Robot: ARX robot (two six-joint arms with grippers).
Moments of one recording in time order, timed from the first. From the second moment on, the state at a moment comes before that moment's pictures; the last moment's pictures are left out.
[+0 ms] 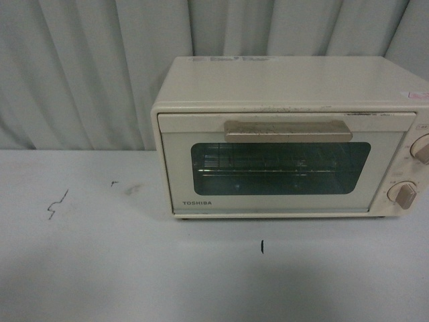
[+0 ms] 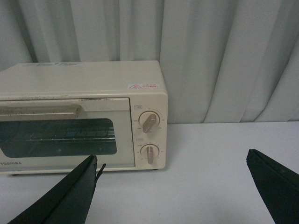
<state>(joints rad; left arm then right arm) 0.00 0.01 0.01 0.00 0.00 -0.01 0.00 0.00 0.01 0.00 0.00 -0.01</state>
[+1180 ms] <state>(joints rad) -0.65 1.90 0.59 0.61 0.02 -0.97 0.00 0.00 0.01 0.00 0.00 -0.01</state>
